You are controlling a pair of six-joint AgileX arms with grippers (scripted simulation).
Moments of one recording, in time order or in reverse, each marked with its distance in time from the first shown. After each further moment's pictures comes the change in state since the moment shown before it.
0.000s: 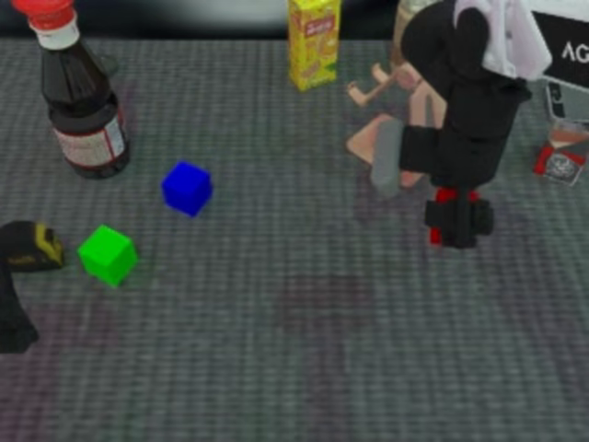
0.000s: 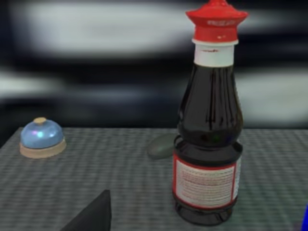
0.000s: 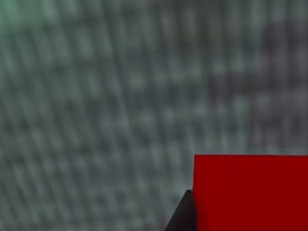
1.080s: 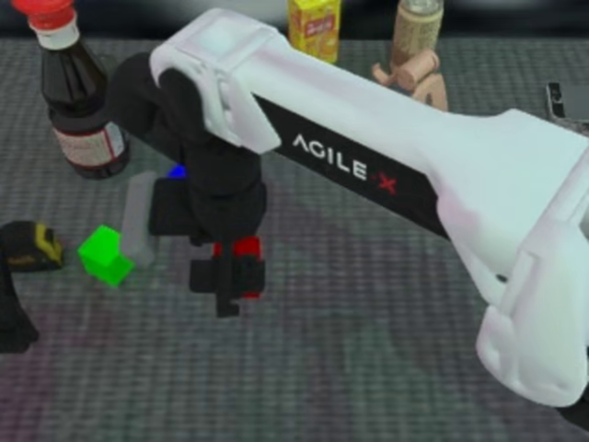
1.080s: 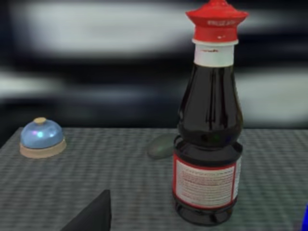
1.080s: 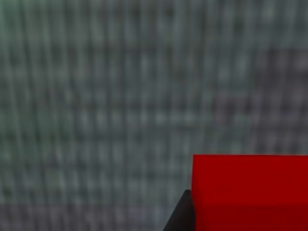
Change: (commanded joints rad) left arm 0.000 0.000 0.000 0.000 0.000 0.000; right arm 0.464 0.366 0.729 -0.318 0.004 0.283
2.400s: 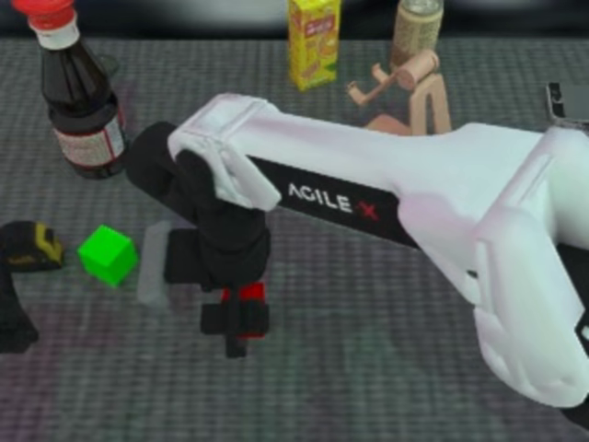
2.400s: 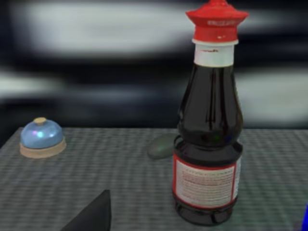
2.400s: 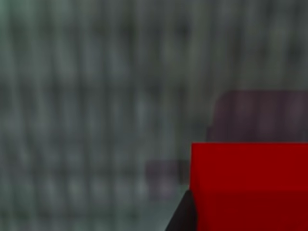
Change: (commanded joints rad) left arm 0.000 0.000 0.000 0.000 0.000 0.000; right arm 0.004 -0.014 -0.306 0.288 0.001 0.001
